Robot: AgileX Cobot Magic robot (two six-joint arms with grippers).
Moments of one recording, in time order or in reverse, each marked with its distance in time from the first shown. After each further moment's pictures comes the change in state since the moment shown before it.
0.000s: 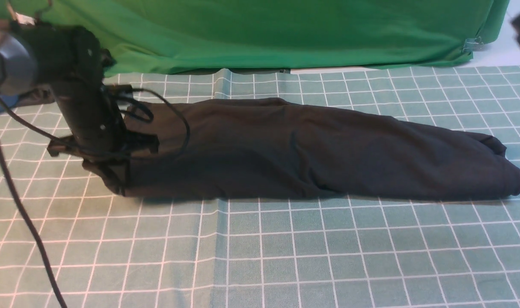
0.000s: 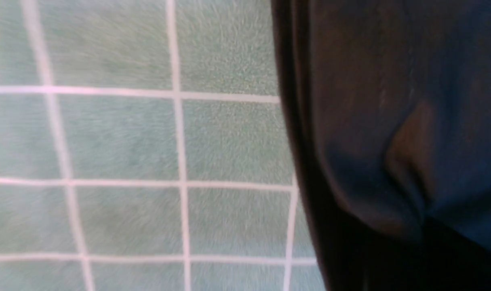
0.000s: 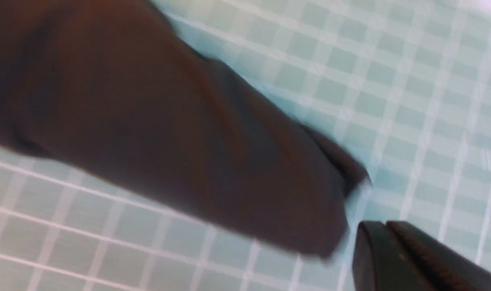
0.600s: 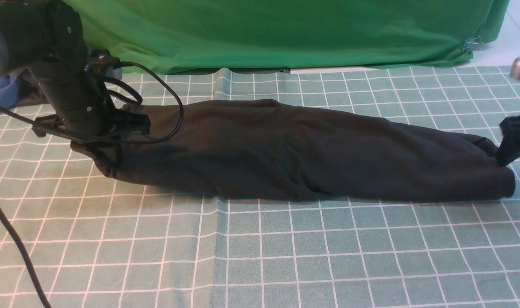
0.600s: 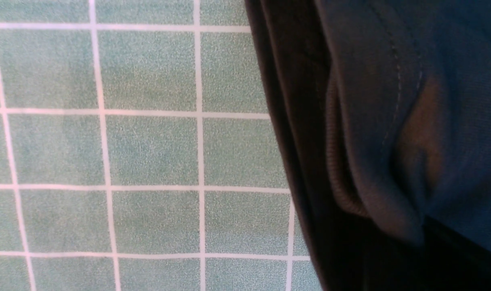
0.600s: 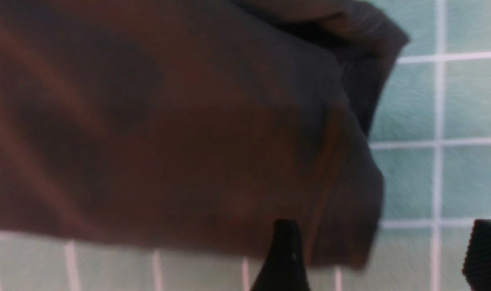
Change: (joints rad) right arm -0.180 0.305 0.293 0.128 -0.274 0.075; left arm 0.000 -0.057 0.001 0.015 -0.026 0.001
